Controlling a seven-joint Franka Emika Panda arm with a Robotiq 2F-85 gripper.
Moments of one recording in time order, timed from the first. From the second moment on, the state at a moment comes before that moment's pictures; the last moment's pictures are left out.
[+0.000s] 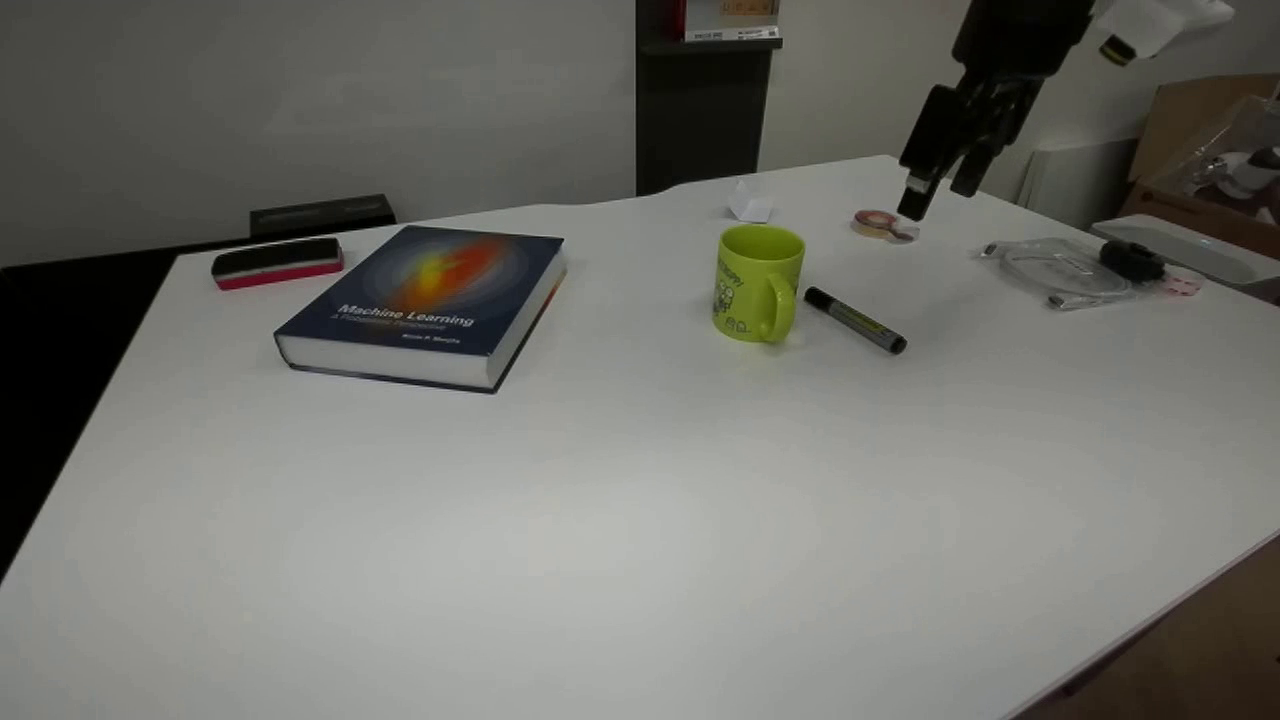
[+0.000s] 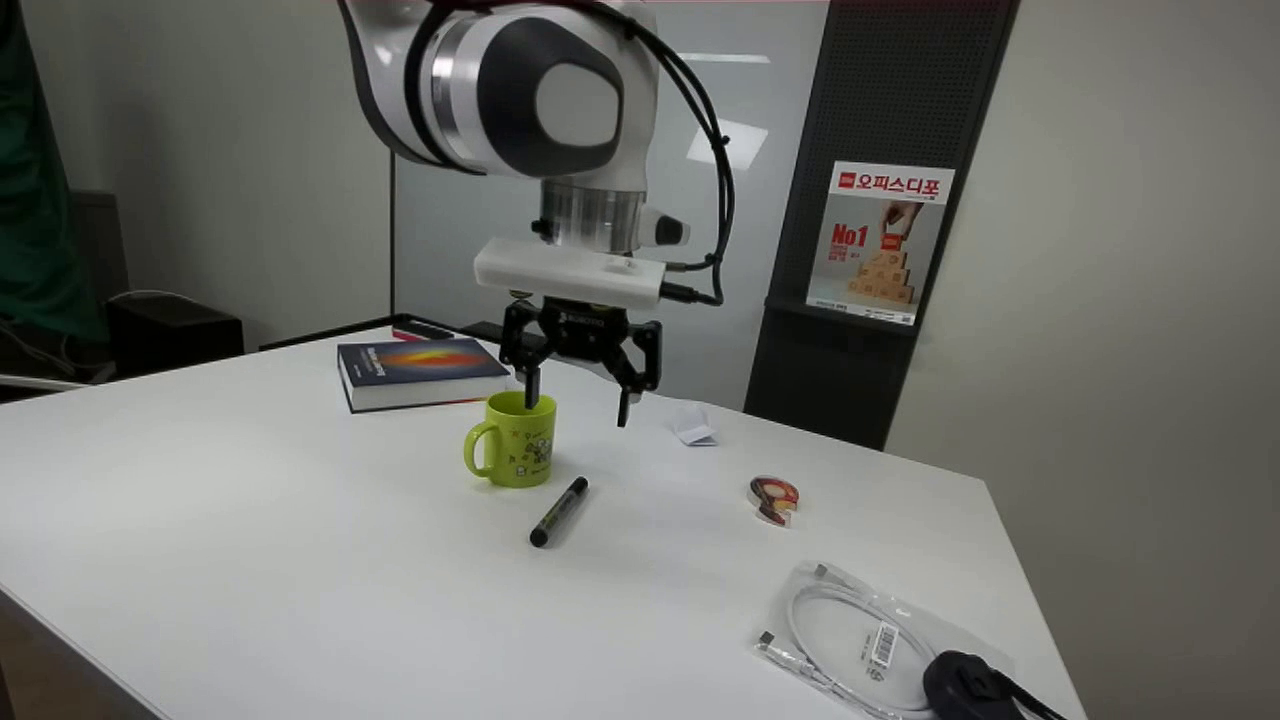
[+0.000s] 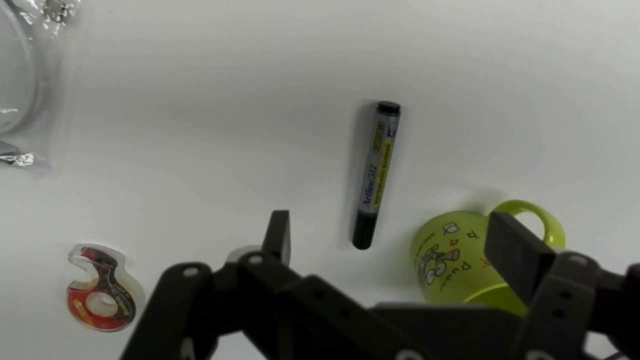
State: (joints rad) arm -0.08 0.32 -0.09 -2.26 0.14 2.69 -0.50
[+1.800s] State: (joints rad) arm -0.09 0.51 -0.04 -2.23 -0.04 2.86 -0.25
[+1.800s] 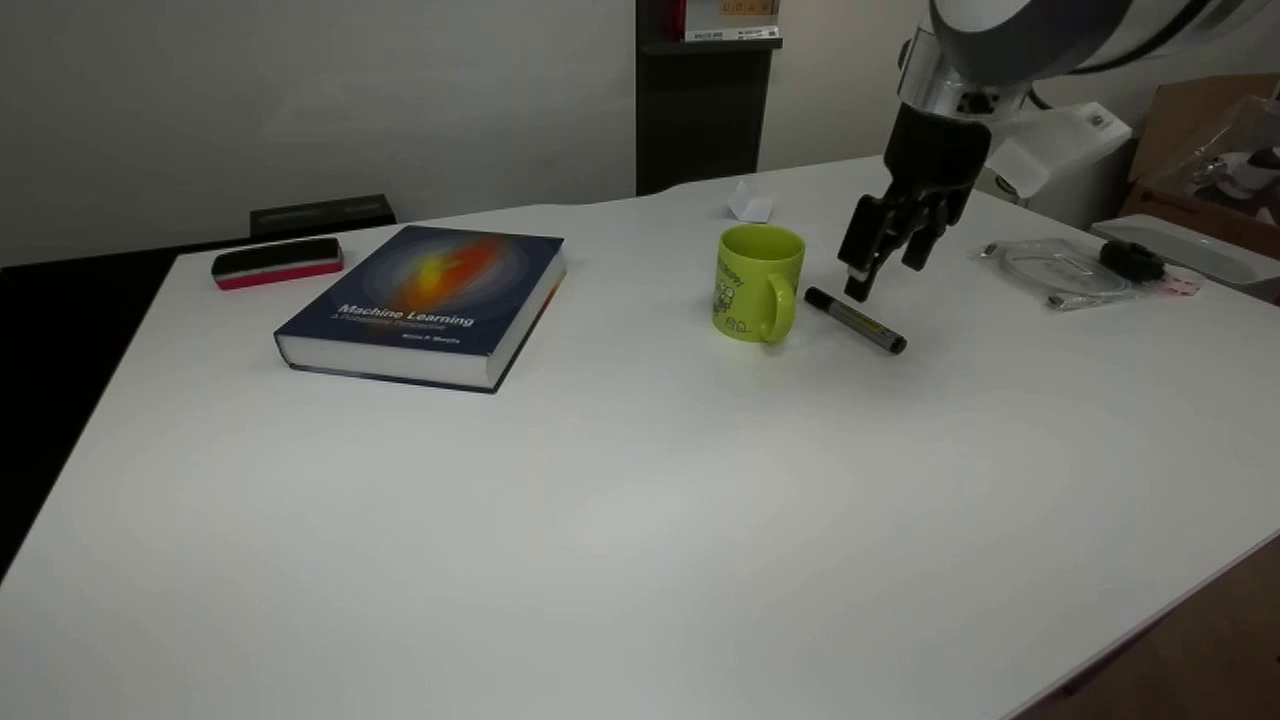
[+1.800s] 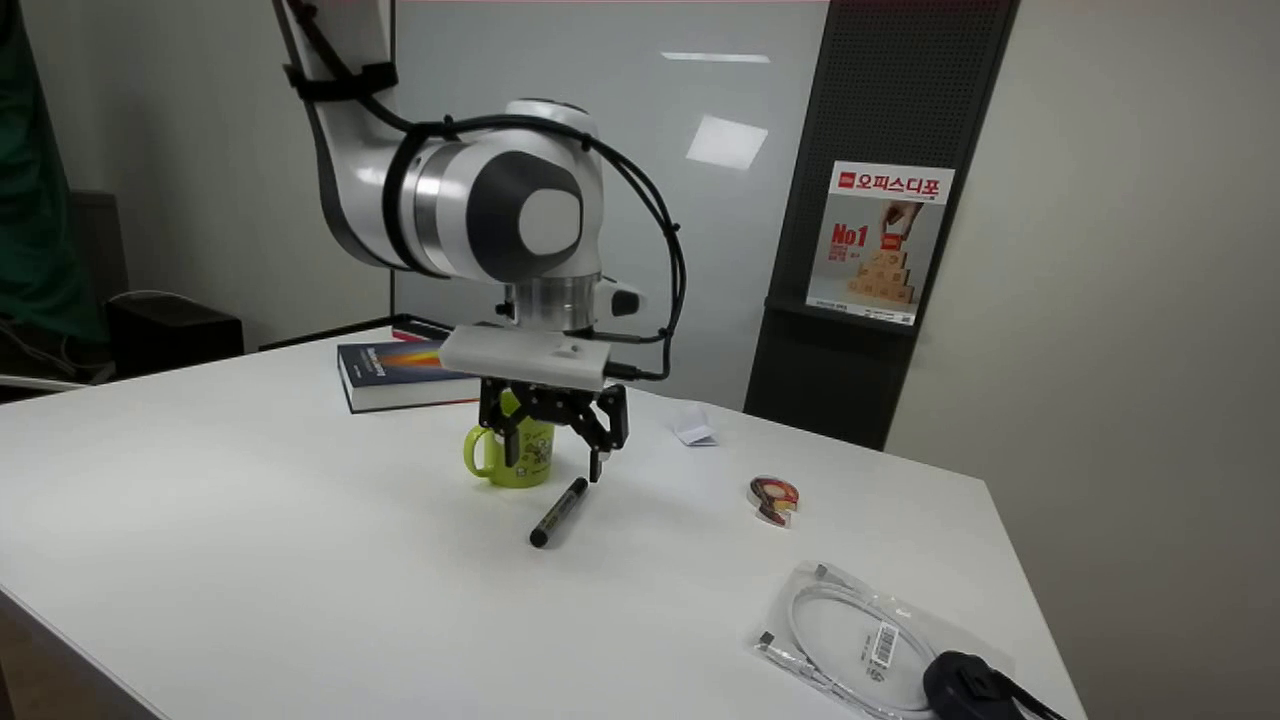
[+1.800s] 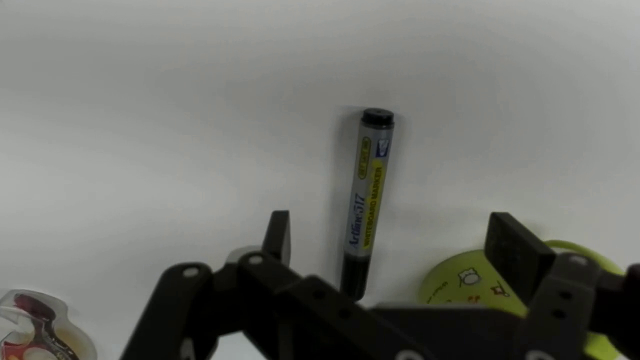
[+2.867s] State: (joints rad) arm -0.21 0.64 0.05 -2.17 -0.04 2.91 -0.32
